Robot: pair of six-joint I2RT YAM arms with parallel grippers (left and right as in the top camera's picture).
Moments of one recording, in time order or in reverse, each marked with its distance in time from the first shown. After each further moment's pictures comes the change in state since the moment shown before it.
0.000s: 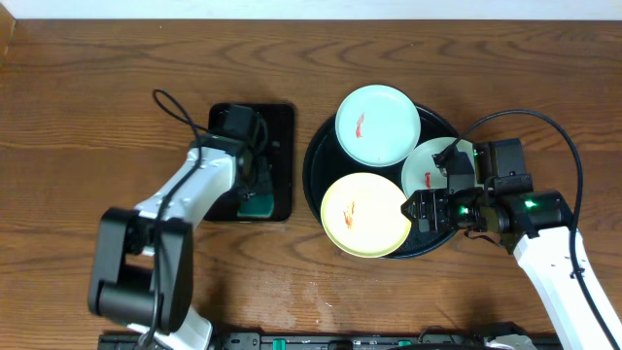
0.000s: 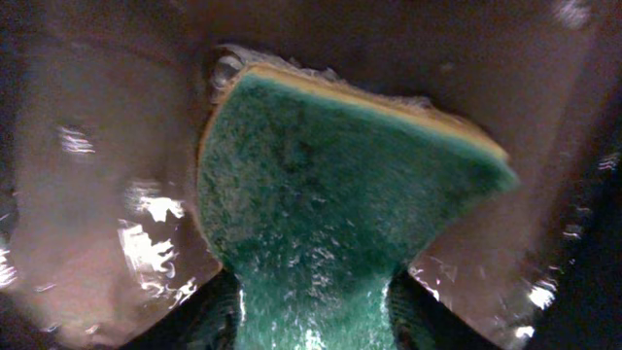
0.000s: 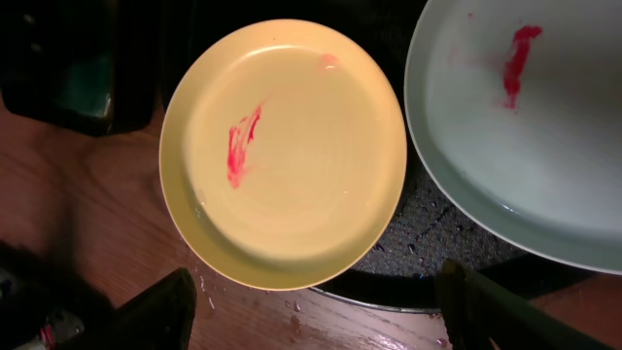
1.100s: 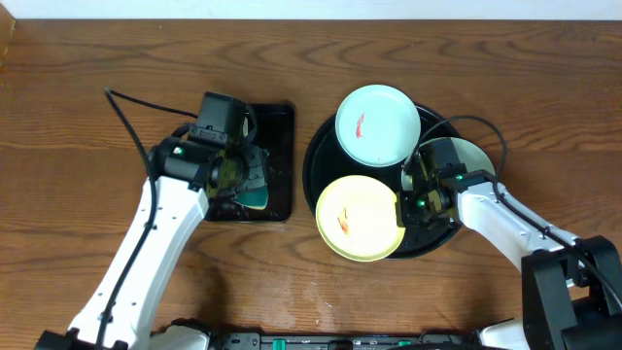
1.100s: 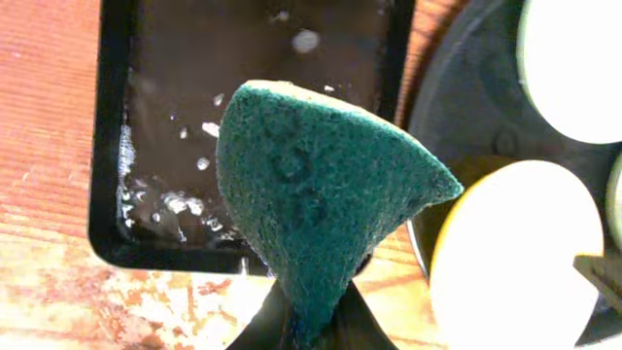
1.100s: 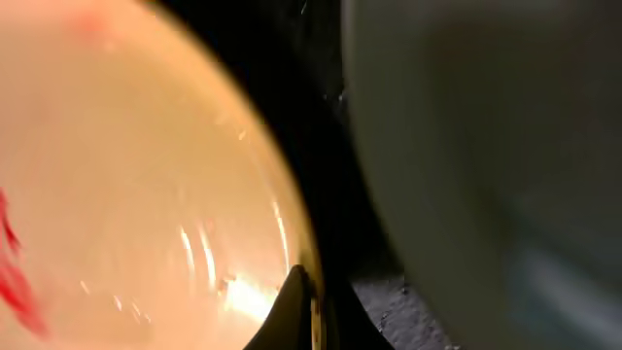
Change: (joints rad) left arm -0.036 -0.381 0.159 -0.325 0.030 0.043; right arm 0.116 0.438 -0.090 0.334 0.140 0.167
